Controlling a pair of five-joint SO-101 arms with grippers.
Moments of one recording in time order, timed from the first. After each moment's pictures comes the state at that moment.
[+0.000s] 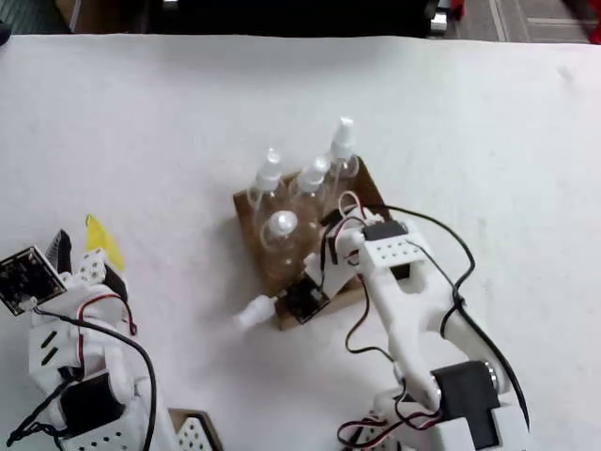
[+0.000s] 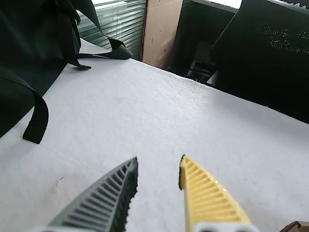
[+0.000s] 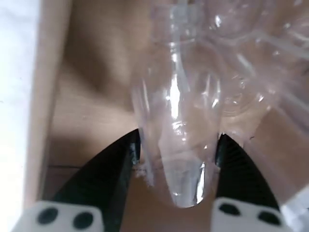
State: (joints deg) left arm -27.2 -104.2 84.0 47.9 11.2; right arm -16.8 -9.3 45.9 41.3 121.3
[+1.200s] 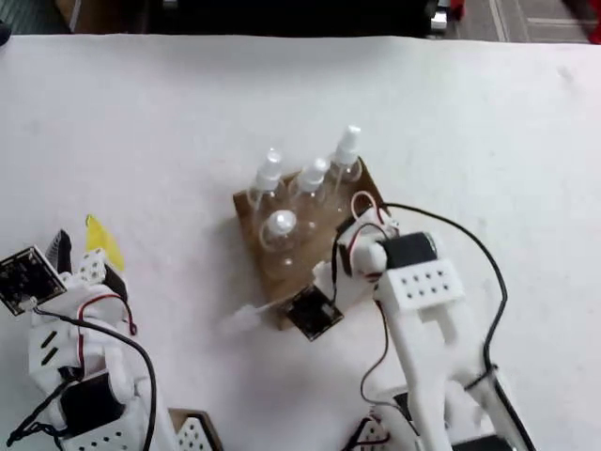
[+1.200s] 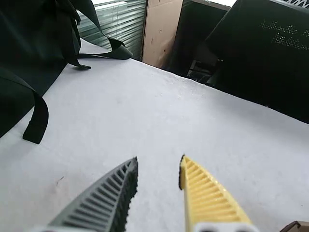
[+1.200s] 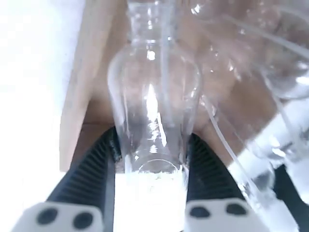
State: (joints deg) left arm -27.2 -104.2 84.0 47.9 11.2; right arm -16.8 -35.0 45.1 60.7 122.0
